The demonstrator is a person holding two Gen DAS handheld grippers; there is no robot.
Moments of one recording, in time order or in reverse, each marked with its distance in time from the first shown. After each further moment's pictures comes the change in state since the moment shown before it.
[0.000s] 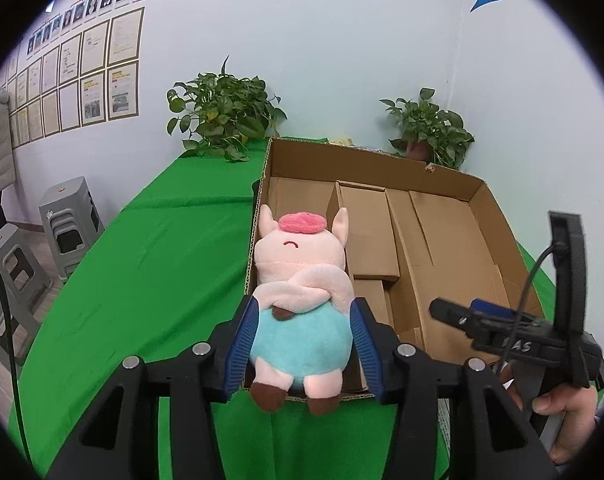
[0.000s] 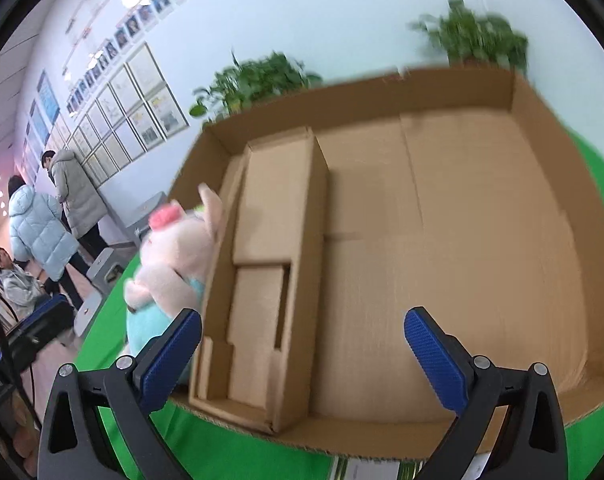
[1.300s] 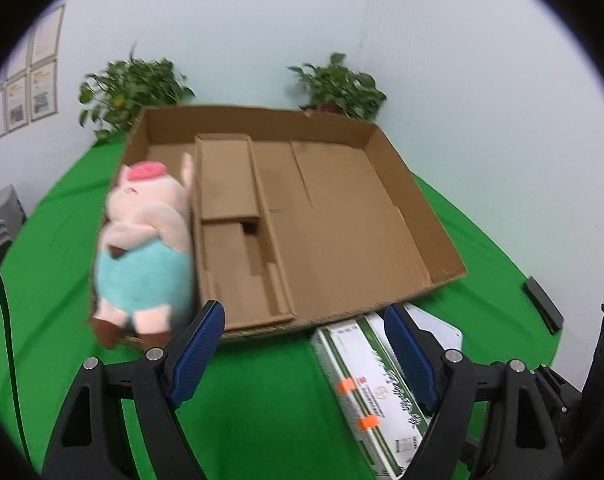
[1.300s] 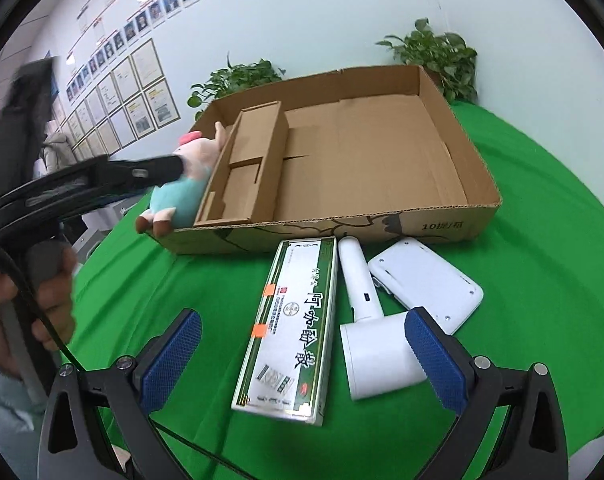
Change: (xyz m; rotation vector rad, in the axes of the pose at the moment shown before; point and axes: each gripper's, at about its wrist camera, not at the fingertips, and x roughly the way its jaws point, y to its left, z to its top) left arm 0.005 -0.094 -0.048 0.120 0.119 -0.280; right arm -0.185 -0.059 -0.188 -0.068 -0.081 -0.107
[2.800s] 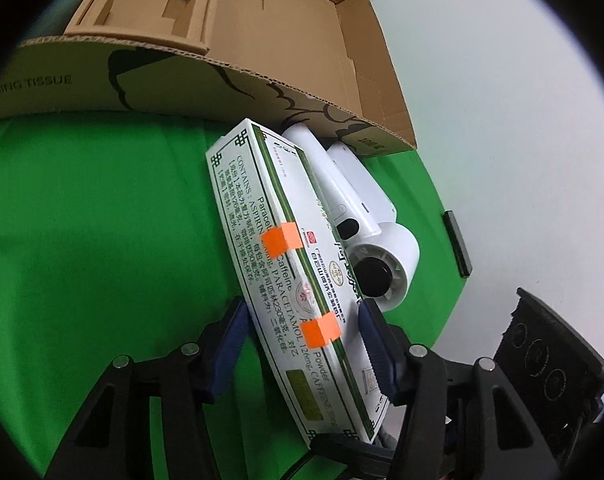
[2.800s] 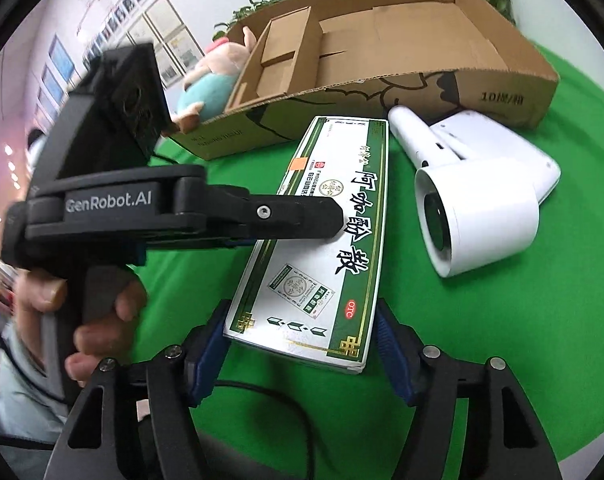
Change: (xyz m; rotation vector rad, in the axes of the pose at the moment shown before) left arm 0.071 -0.005 -0.108 -0.285 0.411 -0.438; right arm 0.006 -0.009 -0.061 0.052 0.248 0.199
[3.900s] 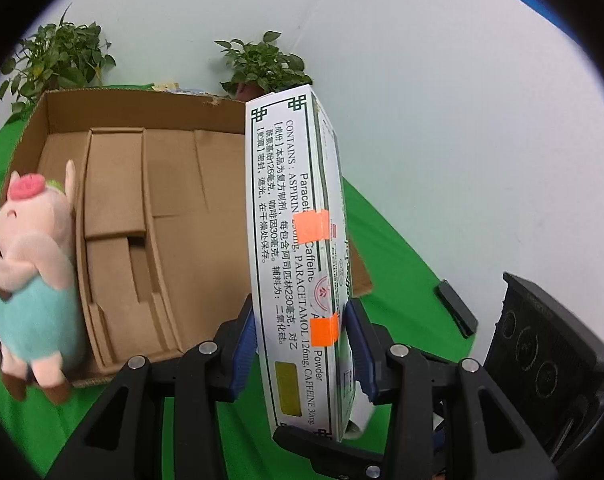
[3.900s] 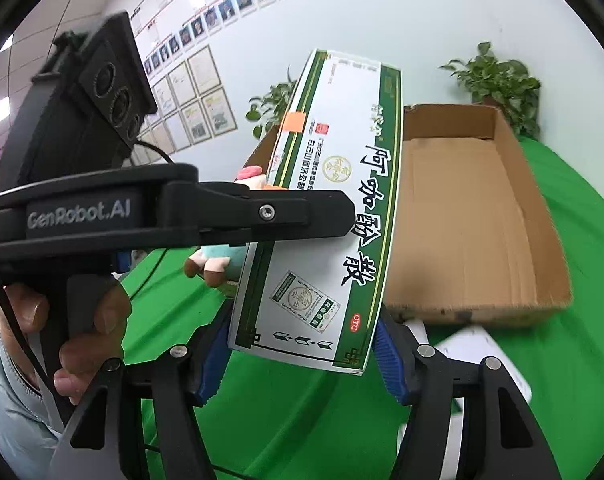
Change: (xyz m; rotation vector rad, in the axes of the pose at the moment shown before) left arm -0.066 -0.095 0.100 0.302 -0.291 0.119; right arm -0.029 0.039 0.129 -0.178 -0.255 -0.002
